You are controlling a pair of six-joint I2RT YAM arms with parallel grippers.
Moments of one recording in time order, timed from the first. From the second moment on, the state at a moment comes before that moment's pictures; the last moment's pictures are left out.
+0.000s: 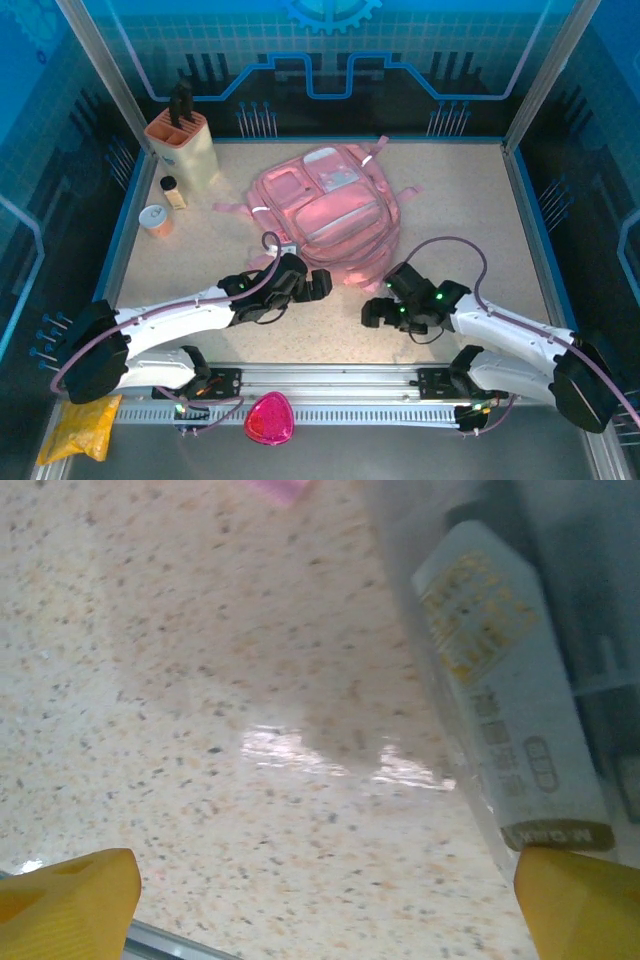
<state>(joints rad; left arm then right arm) -0.89 1.23 0.66 -0.26 -0.20 -0.96 0.78 1.06 0.54 -0.66 -0.13 0.88</state>
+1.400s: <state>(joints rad) -0.80 1.29 0.71 -0.29 -0.14 -0.90 0.76 1.37 0.66 -0.81 0.05 0.71</state>
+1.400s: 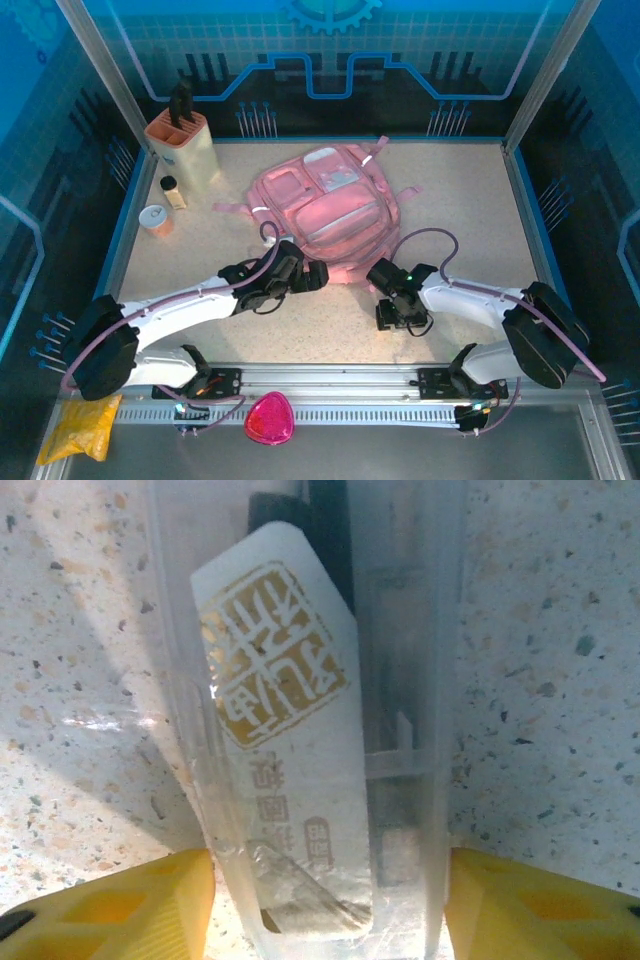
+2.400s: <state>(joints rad) -0.78 1.55 1.12 -0.39 -0.25 -0.16 0.55 1.05 0.73 -0.91 -0.07 0.56</state>
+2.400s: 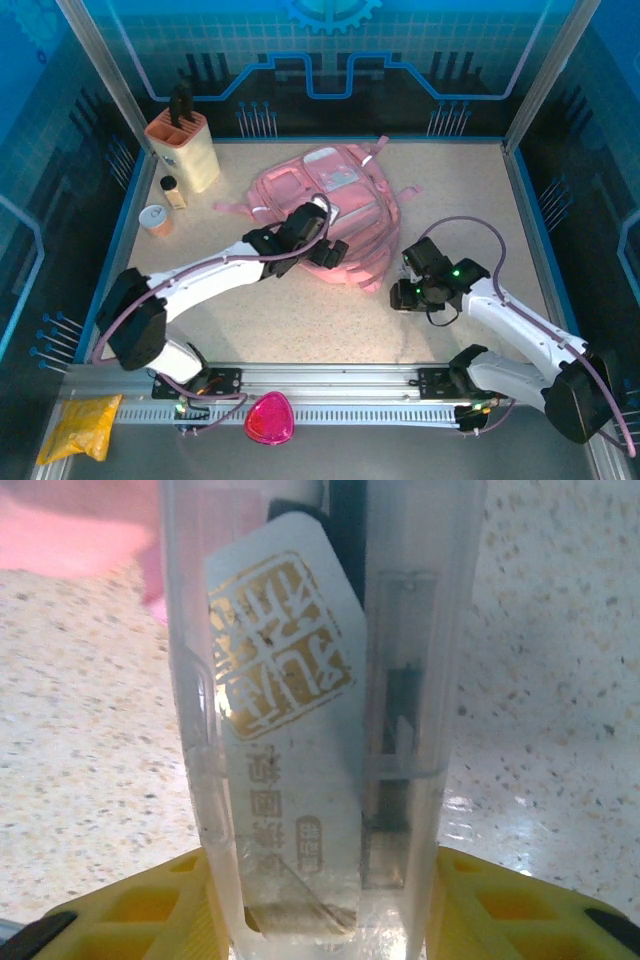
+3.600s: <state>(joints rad) -0.71 1.81 1.35 -0.42 -0.30 0.08 0.49 1.11 0.80 -0.82 -0.20 0.47</state>
